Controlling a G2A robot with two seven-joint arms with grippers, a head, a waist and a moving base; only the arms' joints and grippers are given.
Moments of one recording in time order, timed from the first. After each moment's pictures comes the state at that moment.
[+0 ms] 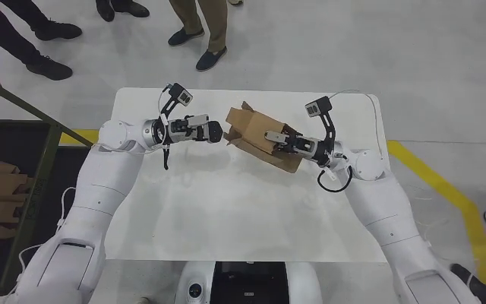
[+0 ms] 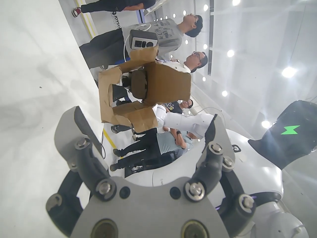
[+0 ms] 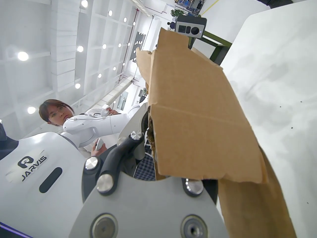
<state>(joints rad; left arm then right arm) 0.88 -1.09 -1.21 -1.13 -0.69 -0.39 -1.39 -0.97 -1.25 1.09 -1.27 0.52 -0.55 1.08</state>
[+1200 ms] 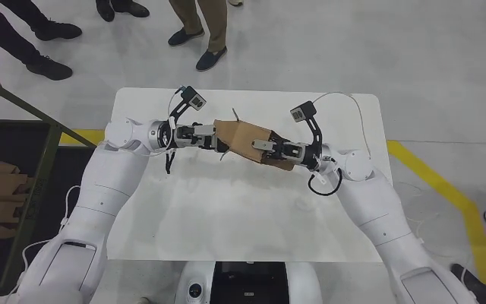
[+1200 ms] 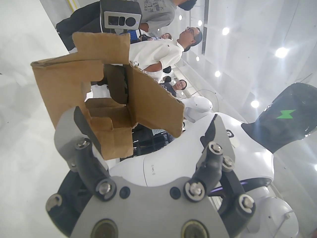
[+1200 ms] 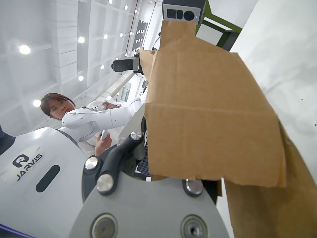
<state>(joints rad) 0.89 -1.09 -1.19 -1.21 -0.73 -0.34 -1.48 -0.95 -1.26 1.02 -1.26 0.52 -0.54 1.09</state>
